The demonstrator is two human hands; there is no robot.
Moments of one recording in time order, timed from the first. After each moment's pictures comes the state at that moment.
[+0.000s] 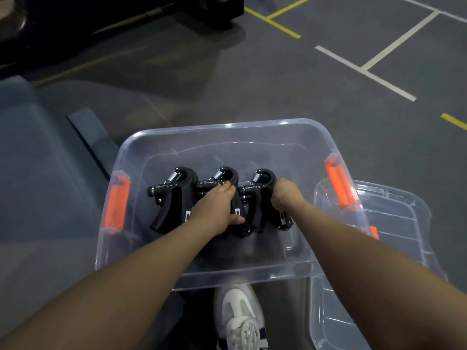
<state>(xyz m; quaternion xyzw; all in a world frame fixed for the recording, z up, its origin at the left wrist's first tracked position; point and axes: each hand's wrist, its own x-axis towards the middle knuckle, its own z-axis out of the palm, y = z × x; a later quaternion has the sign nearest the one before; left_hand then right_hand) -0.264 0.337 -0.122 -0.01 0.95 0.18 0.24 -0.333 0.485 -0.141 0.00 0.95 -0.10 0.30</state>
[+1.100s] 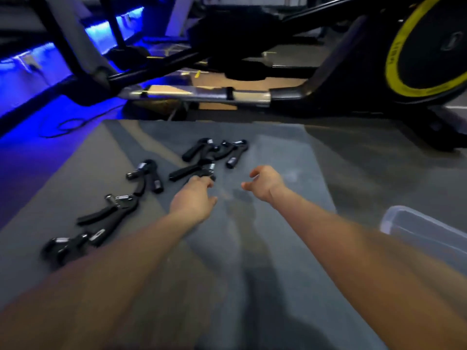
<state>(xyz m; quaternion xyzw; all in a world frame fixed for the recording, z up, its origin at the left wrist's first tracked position) 0.095 -0.035 0.031 -0.48 0.85 0.22 -0.05 -0.057 0.026 0.044 -0.35 0.85 -0.28 0.29</state>
